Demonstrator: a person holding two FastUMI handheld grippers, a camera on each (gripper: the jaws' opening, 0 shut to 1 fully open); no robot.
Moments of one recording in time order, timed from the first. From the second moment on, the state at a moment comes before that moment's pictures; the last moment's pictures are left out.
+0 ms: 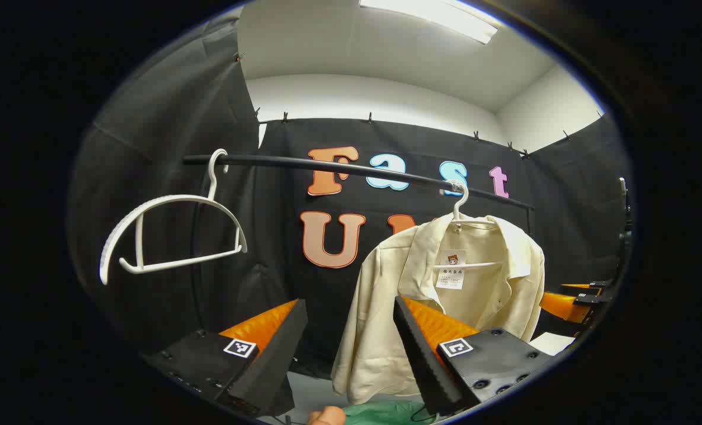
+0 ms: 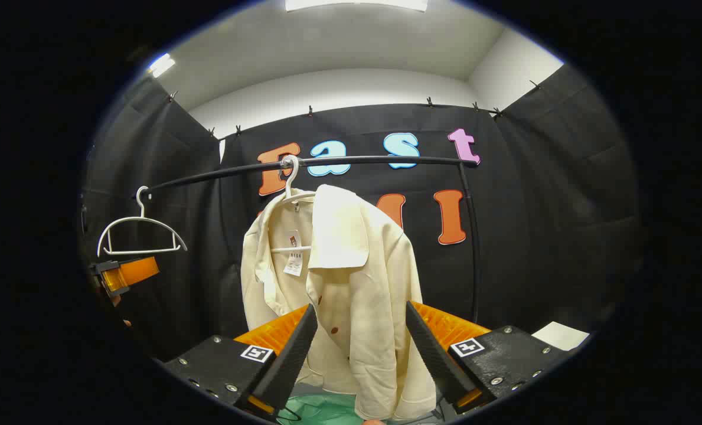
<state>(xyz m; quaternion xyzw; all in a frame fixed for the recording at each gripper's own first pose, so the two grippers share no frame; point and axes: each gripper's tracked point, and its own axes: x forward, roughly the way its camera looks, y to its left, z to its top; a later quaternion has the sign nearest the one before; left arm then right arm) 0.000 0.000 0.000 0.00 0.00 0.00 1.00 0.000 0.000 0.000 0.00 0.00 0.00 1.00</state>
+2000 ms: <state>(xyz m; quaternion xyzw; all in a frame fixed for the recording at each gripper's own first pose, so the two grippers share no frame) 0.003 0.021 -0.021 -0.01 0.03 0.02 1.00 0.122 0.008 -0.035 -0.02 0.00 -0.10 0.99</state>
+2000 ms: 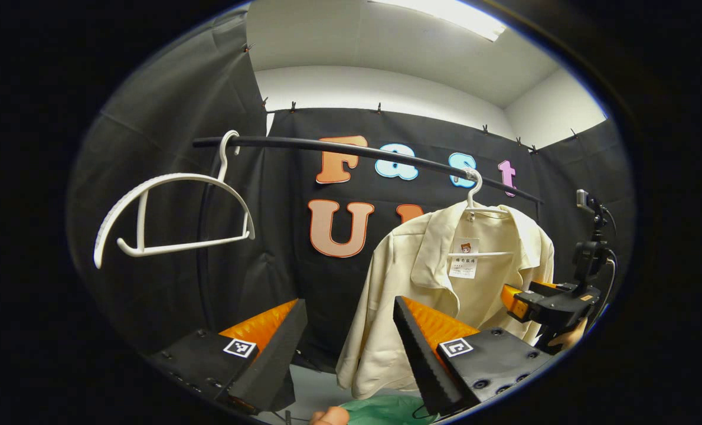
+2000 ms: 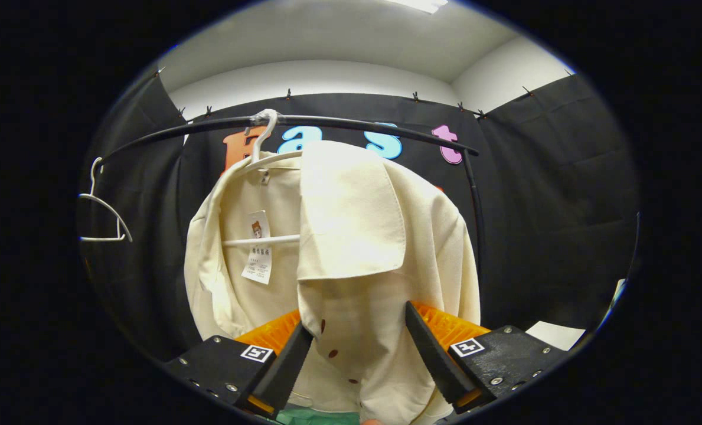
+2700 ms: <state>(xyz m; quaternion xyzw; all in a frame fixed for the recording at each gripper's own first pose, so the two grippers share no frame) 0.002 0.010 -0.024 -0.01 0.02 0.00 1.00 0.160 -0.013 -0.033 0.02 -0.02 -0.09 1.00</state>
